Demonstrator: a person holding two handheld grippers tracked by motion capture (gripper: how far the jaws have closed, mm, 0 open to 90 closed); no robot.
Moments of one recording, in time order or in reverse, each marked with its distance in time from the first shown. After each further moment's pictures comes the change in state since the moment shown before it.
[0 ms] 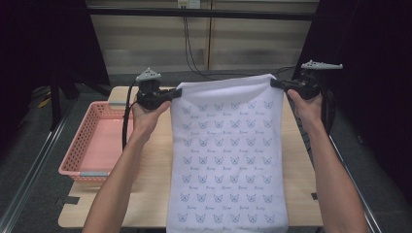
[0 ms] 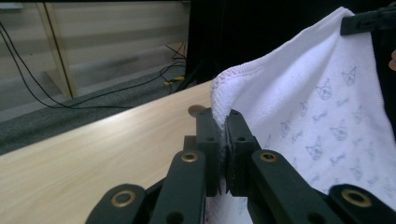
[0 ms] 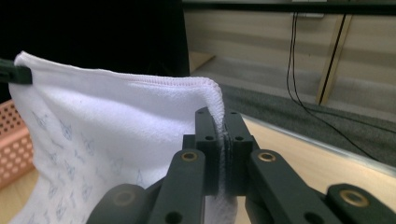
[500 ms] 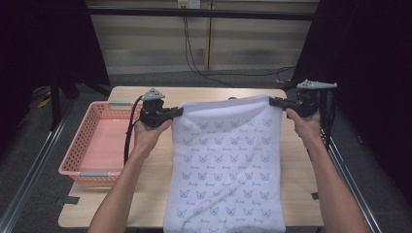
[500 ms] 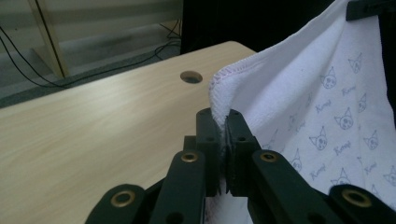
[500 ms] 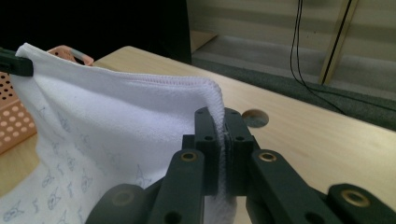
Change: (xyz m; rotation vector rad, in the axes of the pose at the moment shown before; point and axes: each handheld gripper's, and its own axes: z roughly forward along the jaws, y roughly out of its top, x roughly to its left) left arm -0.007 -0.031 0.004 0.060 0.004 0.013; right arm 0.009 -0.038 -0.004 0.056 -0.001 -0.004
